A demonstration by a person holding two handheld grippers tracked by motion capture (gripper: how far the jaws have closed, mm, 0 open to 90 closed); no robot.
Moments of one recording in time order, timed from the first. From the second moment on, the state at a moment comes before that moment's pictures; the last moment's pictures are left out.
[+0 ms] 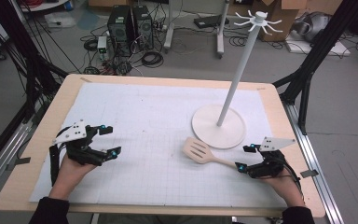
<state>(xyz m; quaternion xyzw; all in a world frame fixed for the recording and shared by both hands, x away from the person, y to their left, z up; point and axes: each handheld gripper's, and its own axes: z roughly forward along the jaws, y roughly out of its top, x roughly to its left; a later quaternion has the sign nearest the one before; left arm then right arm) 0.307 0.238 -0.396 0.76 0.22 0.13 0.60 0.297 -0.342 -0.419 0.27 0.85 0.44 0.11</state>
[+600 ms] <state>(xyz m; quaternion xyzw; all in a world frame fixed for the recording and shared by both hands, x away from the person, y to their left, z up) 0.308 0.236 -0.396 0.76 0.21 0.13 0.60 0.310 -0.314 -0.423 0.23 0.91 0.33 0.08</state>
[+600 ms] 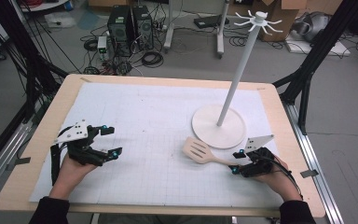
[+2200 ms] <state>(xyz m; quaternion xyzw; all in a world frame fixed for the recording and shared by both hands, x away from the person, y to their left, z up) 0.307 0.235 -0.390 0.77 0.21 0.13 0.59 0.320 -0.262 -0.403 0.19 0.96 0.21 0.04</state>
